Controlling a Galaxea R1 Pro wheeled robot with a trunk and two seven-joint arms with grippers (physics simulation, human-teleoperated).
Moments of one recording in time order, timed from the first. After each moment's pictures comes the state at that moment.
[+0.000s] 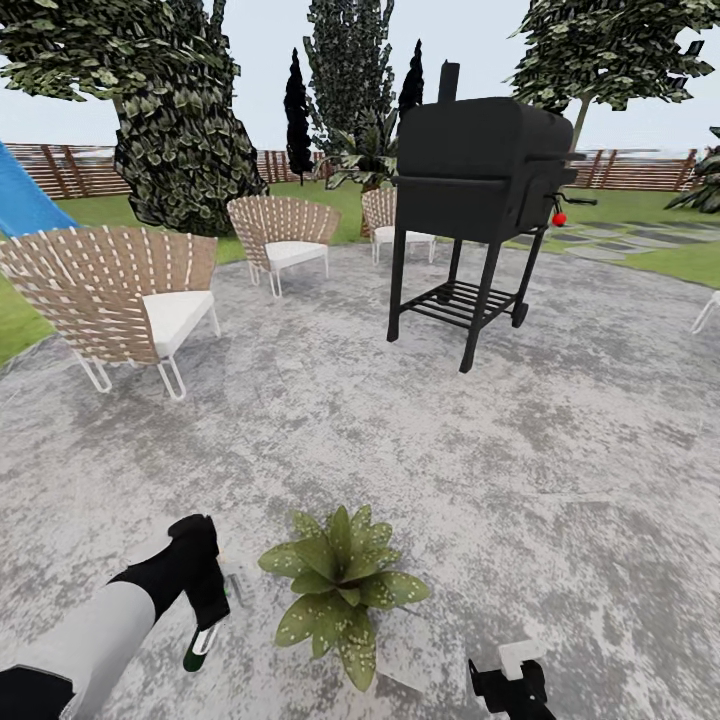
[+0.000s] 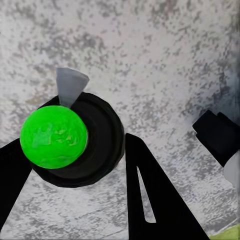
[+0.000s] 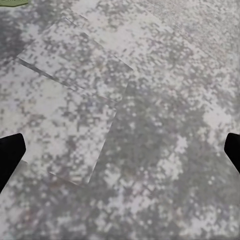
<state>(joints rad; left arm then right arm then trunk) -0.77 0.14 -0.27 -0.52 -1.00 0.61 -1.14 -0.46 -0.05 0.19 -0.09 -0.03 -0.39 -0.06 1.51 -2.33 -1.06</state>
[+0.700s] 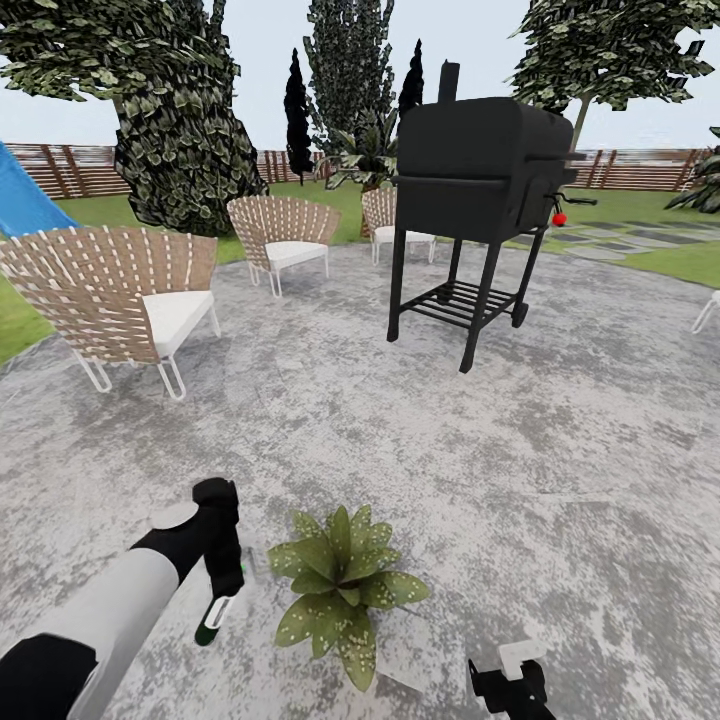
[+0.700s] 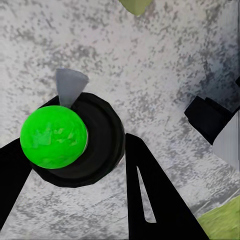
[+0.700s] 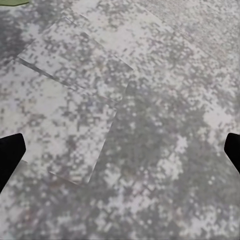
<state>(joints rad) -0.85 0.08 -0.28 -0.60 -1.21 0.61 -1.40 -0.46 -0.05 0.19 -0.09 -0.03 -0.39 -0.06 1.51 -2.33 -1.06</state>
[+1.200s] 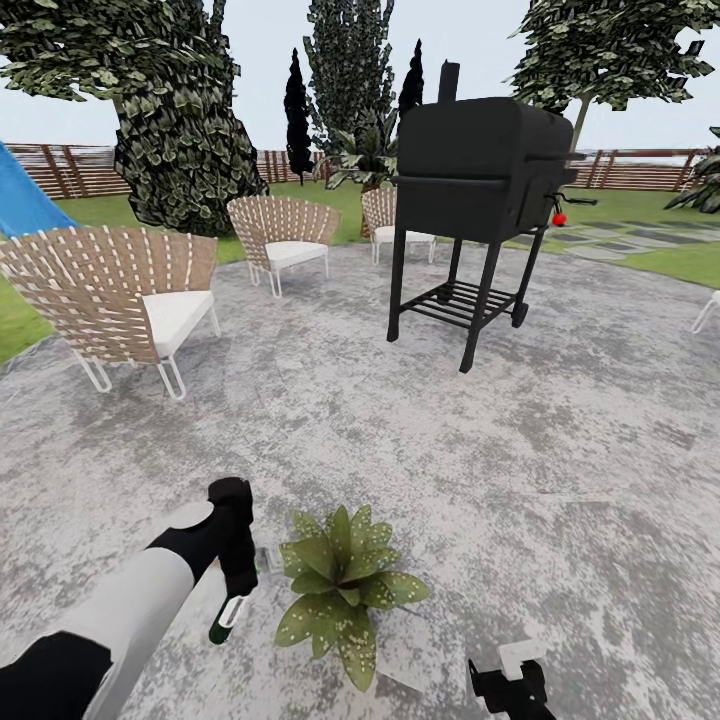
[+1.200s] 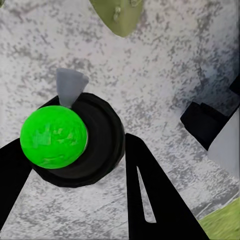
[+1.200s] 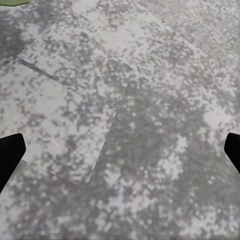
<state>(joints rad) -0.86 0.03 -0.28 -0.60 -1.24 0.62 -1.41 -0.46 -0.05 0.19 -0.09 -0.03 -0.39 -0.06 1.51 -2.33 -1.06</state>
